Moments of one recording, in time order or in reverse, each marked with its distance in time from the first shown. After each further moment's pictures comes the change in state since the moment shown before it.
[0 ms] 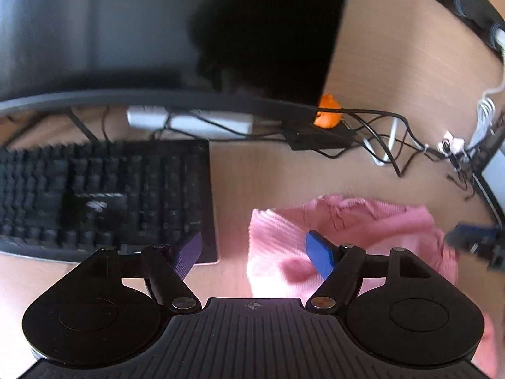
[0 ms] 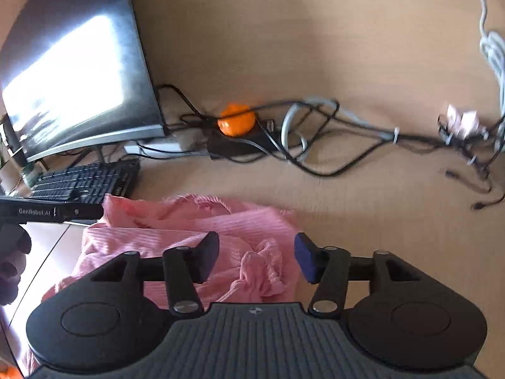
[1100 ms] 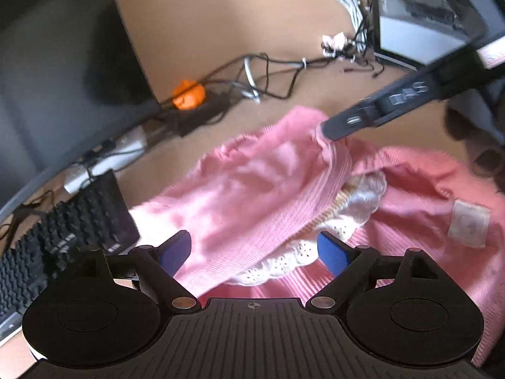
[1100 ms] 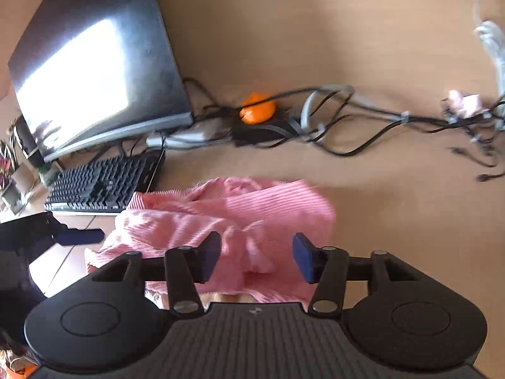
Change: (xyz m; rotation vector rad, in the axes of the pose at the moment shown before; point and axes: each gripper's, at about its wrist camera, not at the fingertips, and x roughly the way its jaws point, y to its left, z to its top) left arm -0.045 -0.113 -0.109 0.601 -0.032 -0.023; right arm -0.022 0.020 -0.012 0.011 0.006 0.059
